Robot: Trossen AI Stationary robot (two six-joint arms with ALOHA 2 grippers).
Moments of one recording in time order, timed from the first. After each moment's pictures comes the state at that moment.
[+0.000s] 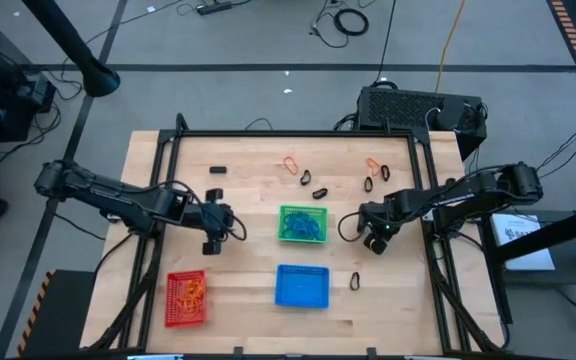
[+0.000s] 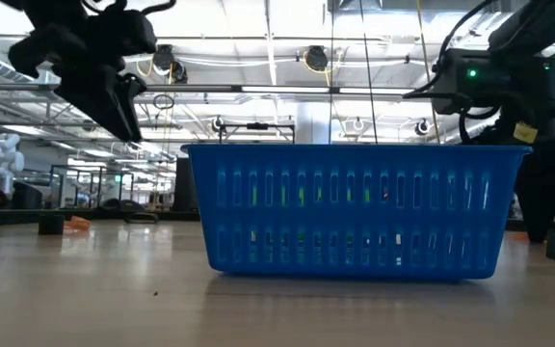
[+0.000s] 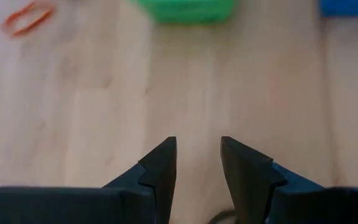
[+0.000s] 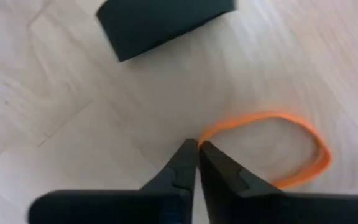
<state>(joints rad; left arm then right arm) -0.18 1.10 0.72 -0.63 -0.20 -0.10 0.00 1.31 0.54 -0.75 -0.04 0.69</state>
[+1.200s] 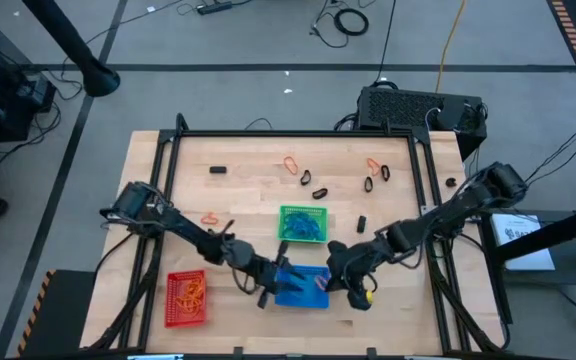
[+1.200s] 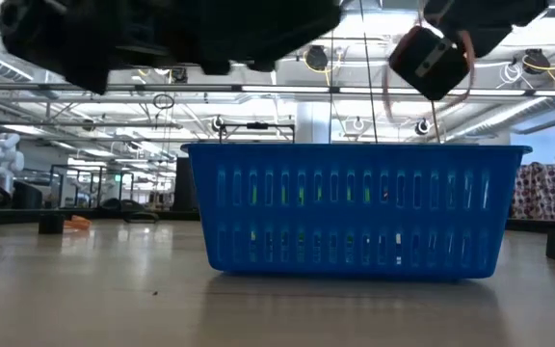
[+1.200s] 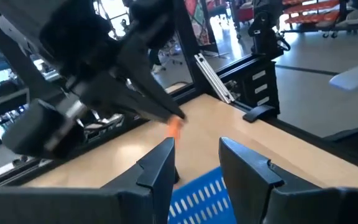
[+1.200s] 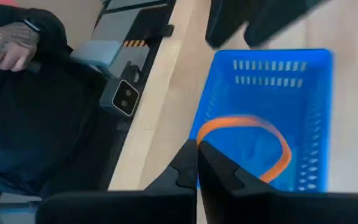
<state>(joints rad) -0.36 1.89 0.79 1.04 0.02 0.35 0.43 1.45 0.86 -0.04 -0.14 0.42</state>
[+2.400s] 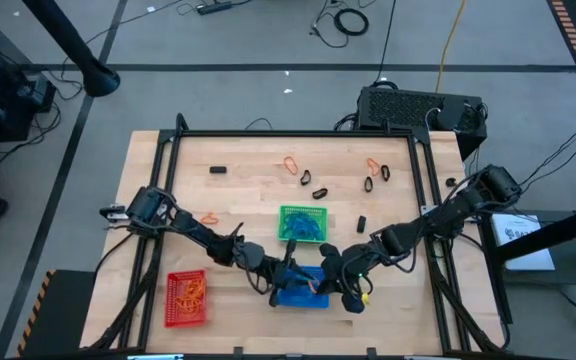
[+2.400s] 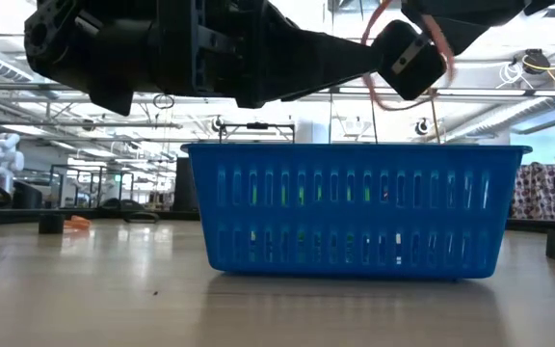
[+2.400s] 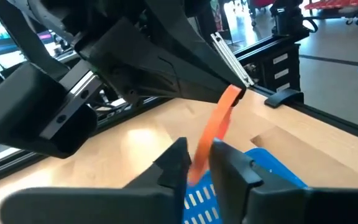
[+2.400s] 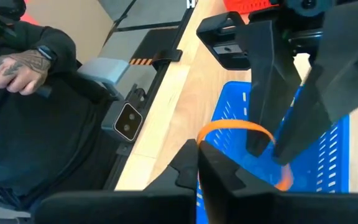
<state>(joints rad) -0.34 2.01 0.88 1.04 -0.02 0.35 0.43 1.53 0.86 0.13 -0.13 0.37</state>
